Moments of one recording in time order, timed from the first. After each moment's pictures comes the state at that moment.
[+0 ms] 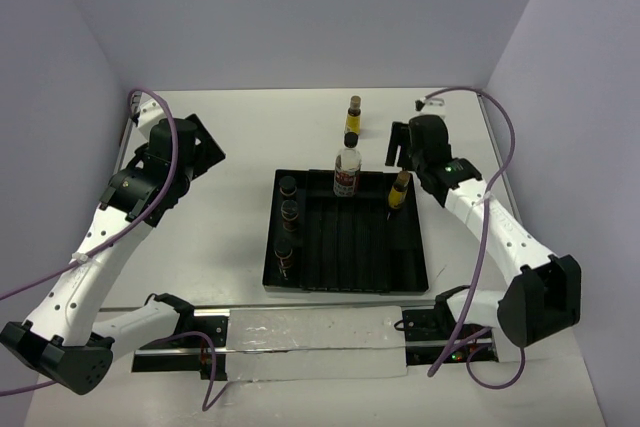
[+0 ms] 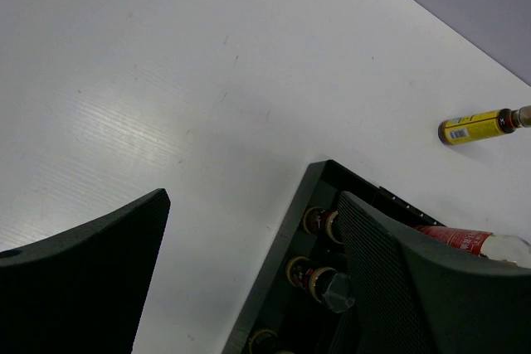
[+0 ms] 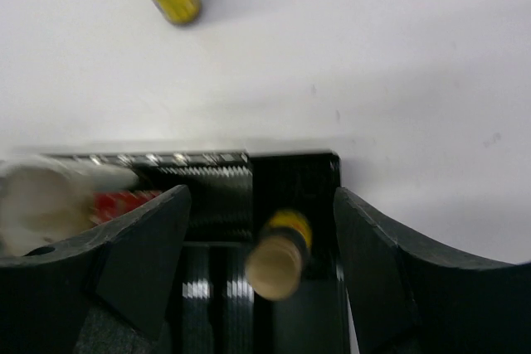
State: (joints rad) left arm -0.46 1.07 1.25 -0.80 -0.54 -0.74; right arm 0.32 1.23 0.97 -0.34 0.29 0.31
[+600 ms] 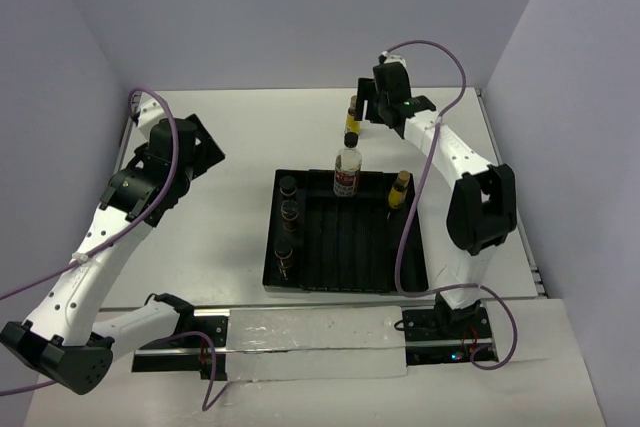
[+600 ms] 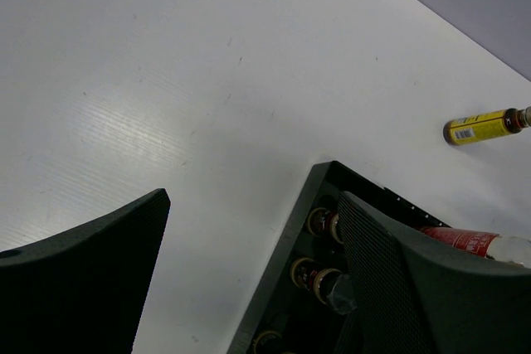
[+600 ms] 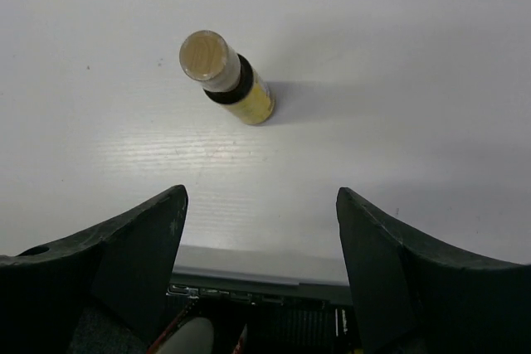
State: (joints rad) left arm -0.46 1.07 1.25 -0.81 -0.54 -0.73; right arm 0.33 1.83 1.61 -0.41 0.21 0.31
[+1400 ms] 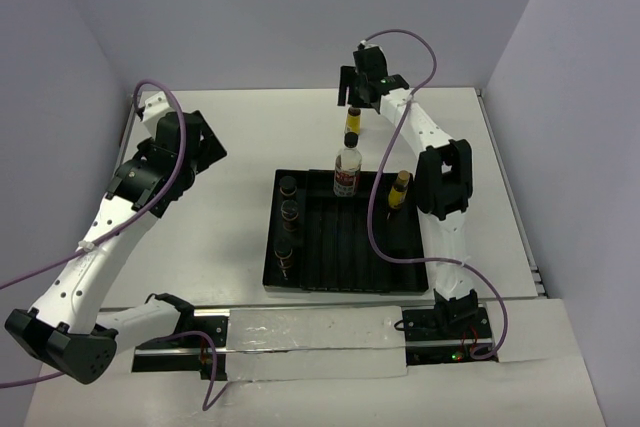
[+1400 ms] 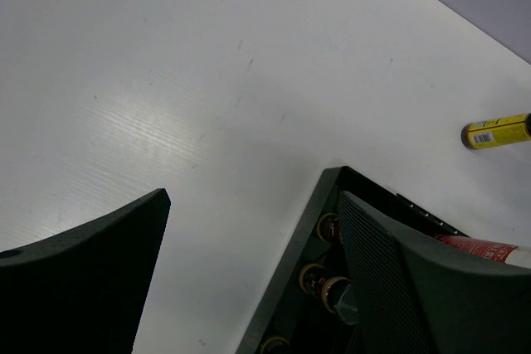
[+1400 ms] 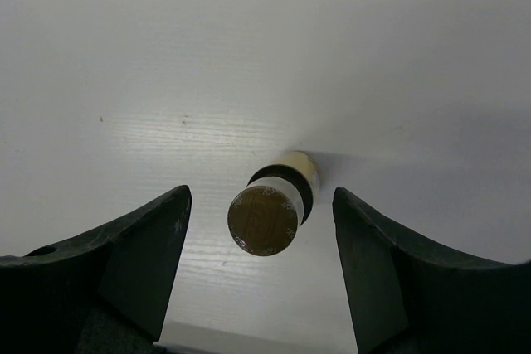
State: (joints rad) left arm -0.46 1.12 1.29 -0.82 -0.57 -0.72; right arm 0.33 2.26 2.12 -0.55 0.14 0.31
